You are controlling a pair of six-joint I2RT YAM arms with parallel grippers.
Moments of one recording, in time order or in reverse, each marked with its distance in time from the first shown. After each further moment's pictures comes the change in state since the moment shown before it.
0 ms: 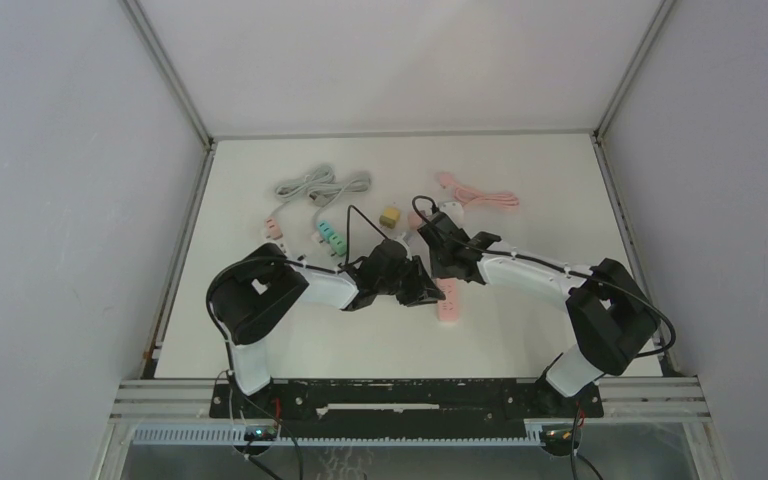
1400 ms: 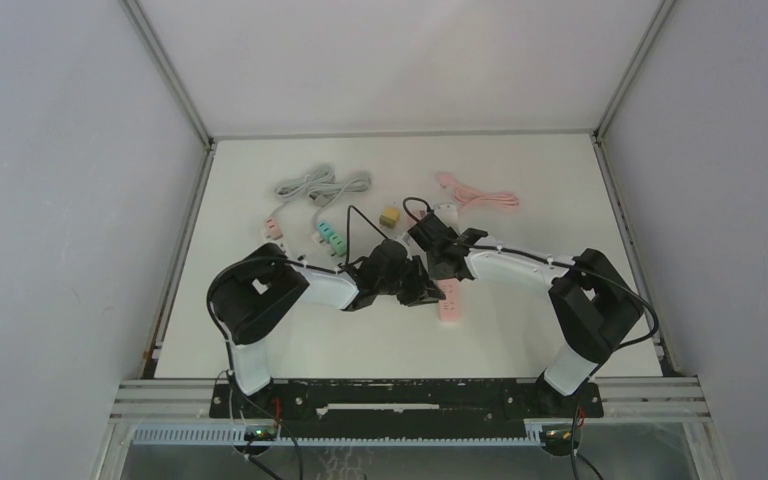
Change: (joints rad) left arm -0.001 0.002 0.000 0.008 -0.003 -0.008; right arm 0.018 0.096 0.060 -0.071 0.047 0.027
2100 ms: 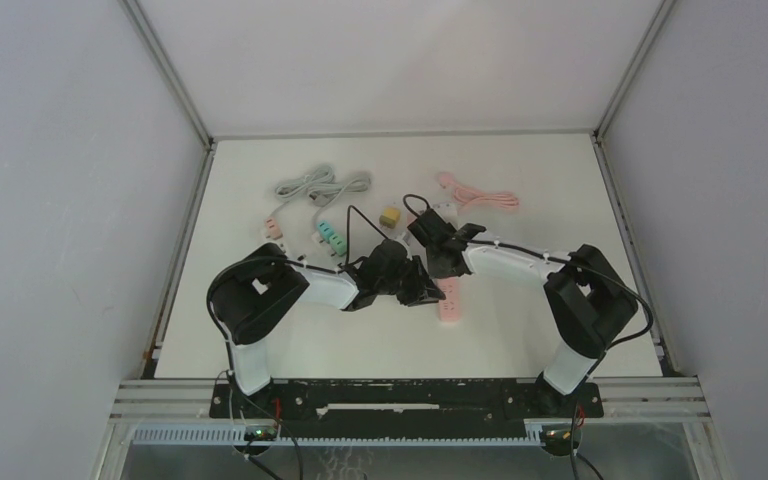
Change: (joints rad) left arm 0.000 0.000 0.000 0.000 0.000 -0.001; right arm -0.022 0.031 0.026 -0.027 -0.064 0.004
